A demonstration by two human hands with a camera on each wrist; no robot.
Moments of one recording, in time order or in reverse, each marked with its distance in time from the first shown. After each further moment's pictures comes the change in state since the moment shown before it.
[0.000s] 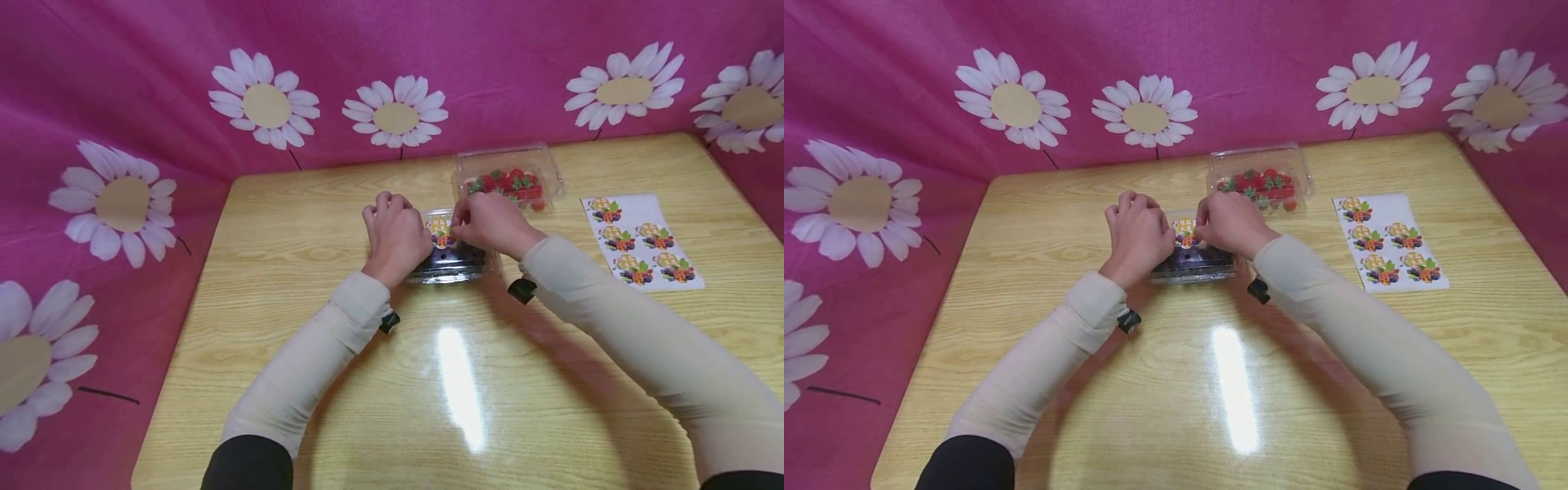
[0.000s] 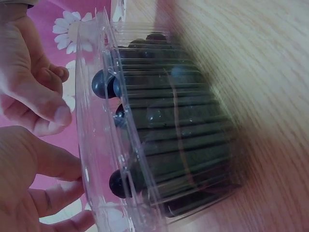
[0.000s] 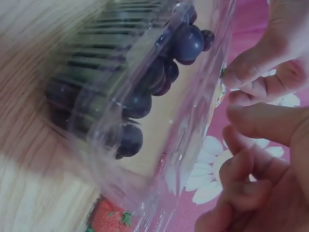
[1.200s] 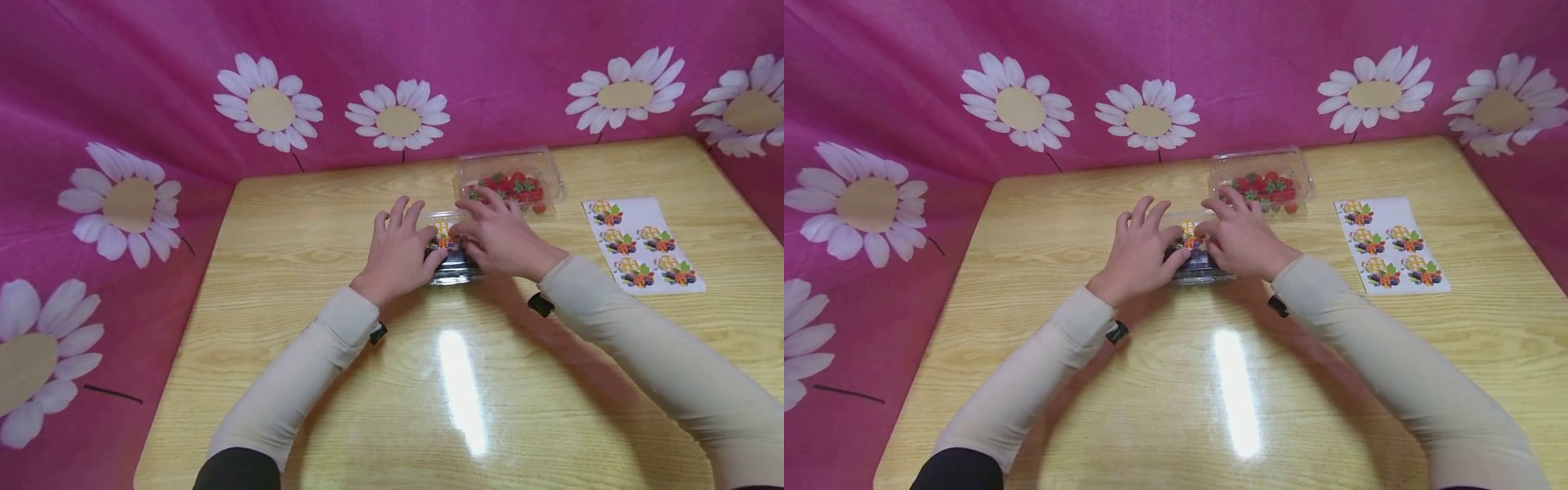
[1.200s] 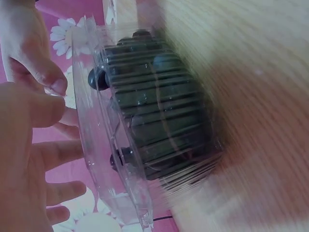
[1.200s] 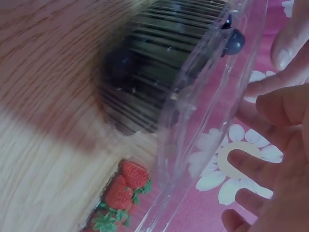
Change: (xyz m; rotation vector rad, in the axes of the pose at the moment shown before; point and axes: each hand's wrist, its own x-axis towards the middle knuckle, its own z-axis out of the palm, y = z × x) left_hand -0.018 -0.013 0.000 0.142 -0.127 0.302; right_hand -0.023 0.019 0.015 -0.172 0.085 -0.308
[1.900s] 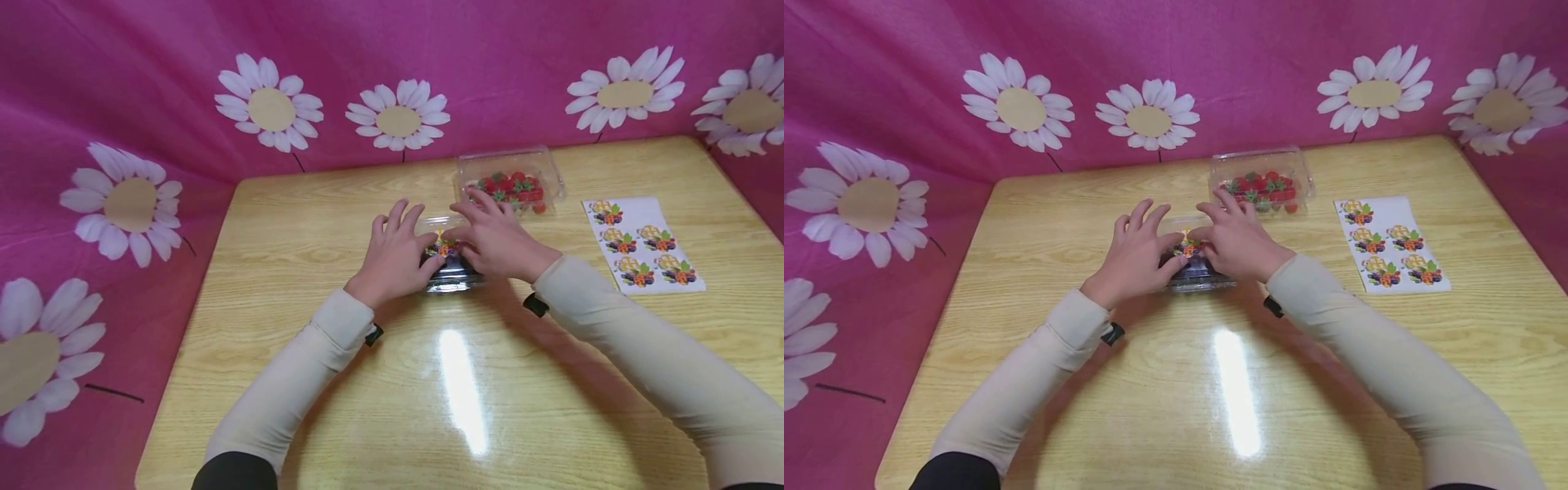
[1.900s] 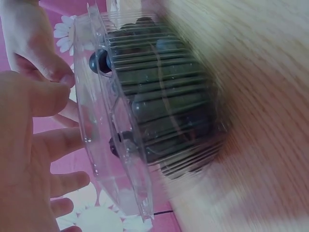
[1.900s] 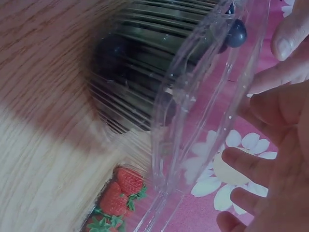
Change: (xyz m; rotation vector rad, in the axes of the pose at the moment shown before) left_hand -0.008 -0.004 -0.004 -0.013 -0.048 0.036; right_hand 0.002 -0.006 0.003 -0.061 -0.054 -0.008
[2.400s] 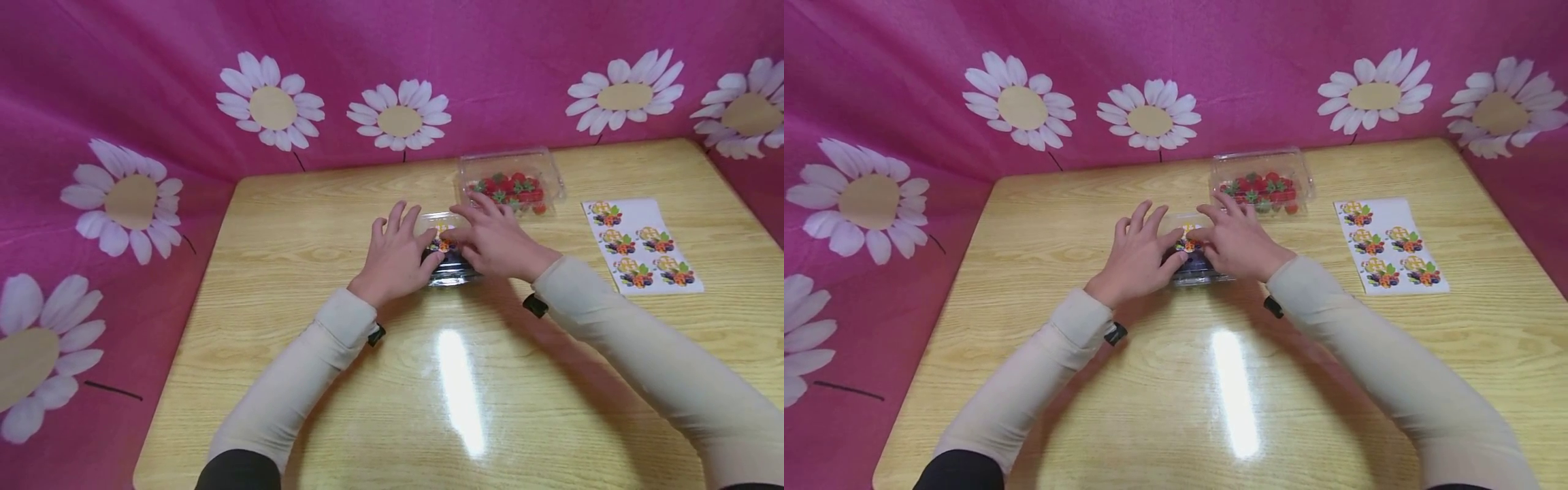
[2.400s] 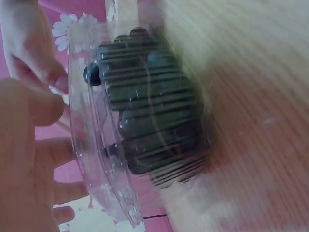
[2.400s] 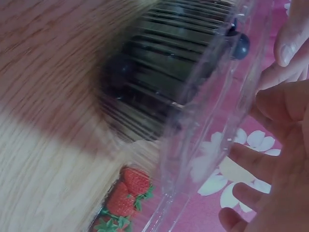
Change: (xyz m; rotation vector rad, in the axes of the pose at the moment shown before) left_hand -0.001 0.002 0.004 -0.032 -0.031 -0.052; right_hand -0.001 0.001 0.003 0.036 0.000 -0.006
